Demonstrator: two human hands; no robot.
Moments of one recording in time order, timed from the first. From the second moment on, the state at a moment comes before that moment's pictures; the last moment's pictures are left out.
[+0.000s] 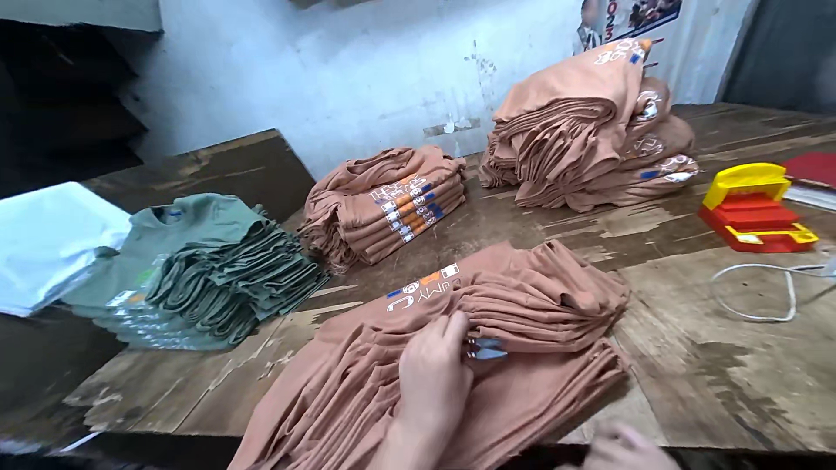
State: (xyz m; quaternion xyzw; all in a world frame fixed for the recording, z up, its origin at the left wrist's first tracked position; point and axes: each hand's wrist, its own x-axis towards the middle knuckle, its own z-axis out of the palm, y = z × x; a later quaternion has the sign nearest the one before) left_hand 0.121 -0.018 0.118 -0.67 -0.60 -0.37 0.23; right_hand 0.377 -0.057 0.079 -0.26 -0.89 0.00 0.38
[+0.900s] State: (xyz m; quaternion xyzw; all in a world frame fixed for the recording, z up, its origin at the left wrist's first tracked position) left_hand 0.203 0.019 0.143 -0.65 -0.51 -0.43 -0.35; right_hand 0.387 0.026 0.097 -0.38 -0.69 -0.02 0.61
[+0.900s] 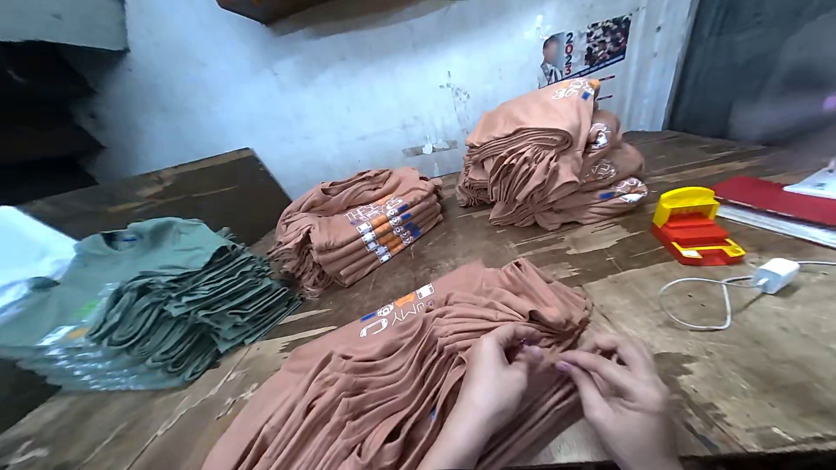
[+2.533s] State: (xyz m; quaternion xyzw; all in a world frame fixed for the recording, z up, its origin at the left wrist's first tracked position) left_hand -0.091 -0.032 0.152 -0.45 -0.55 -0.63 -0.32; right_hand 0.338 -0.002 0.125 -0.27 -0.82 0.01 0.50
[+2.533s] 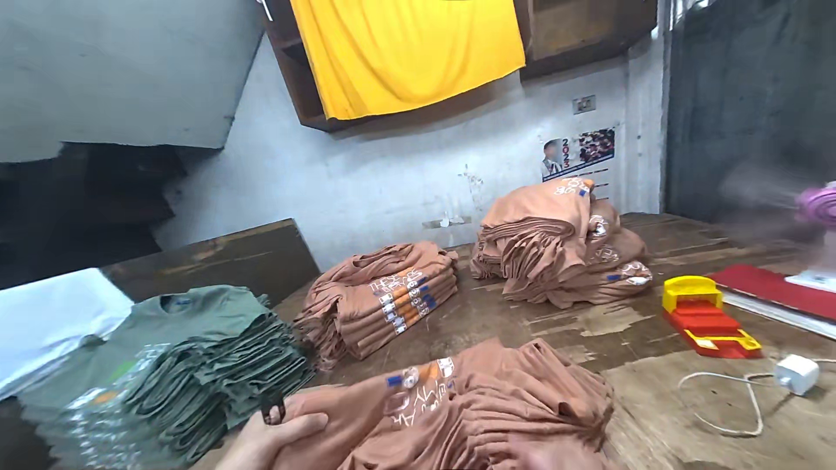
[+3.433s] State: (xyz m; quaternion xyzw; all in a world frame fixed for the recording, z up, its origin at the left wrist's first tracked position) left_hand 0.109 -0.011 0.215 -0.56 -0.31 -0.63 -0.44; right_hand 0.286 0.026 0.158 -0.48 -0.62 -0.03 0.62
